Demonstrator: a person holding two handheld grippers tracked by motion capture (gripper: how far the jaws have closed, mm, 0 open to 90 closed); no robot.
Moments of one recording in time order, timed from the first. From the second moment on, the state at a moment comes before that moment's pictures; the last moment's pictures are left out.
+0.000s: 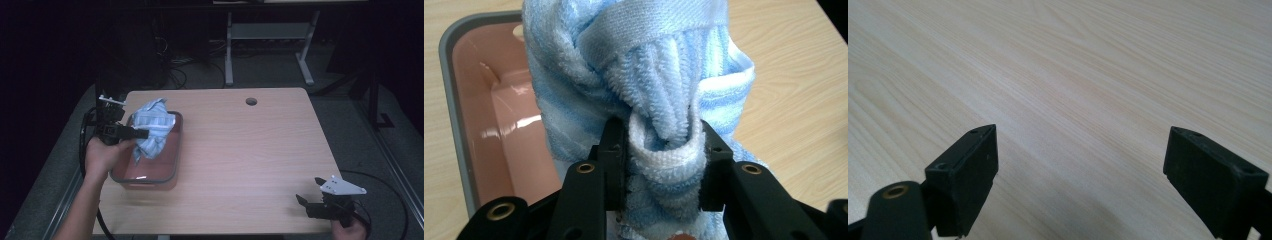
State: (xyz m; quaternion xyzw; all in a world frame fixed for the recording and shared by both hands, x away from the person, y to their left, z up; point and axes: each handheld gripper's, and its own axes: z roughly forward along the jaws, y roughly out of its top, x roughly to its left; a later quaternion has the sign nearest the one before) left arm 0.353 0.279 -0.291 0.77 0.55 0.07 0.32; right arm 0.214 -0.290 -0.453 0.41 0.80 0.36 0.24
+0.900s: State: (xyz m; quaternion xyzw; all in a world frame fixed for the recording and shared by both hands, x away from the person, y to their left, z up) left arm 0.364 0.252 -0.279 0.77 0.54 0.06 0.34; right arm 0.215 -0.293 -0.454 0.41 0.80 0.37 0.23
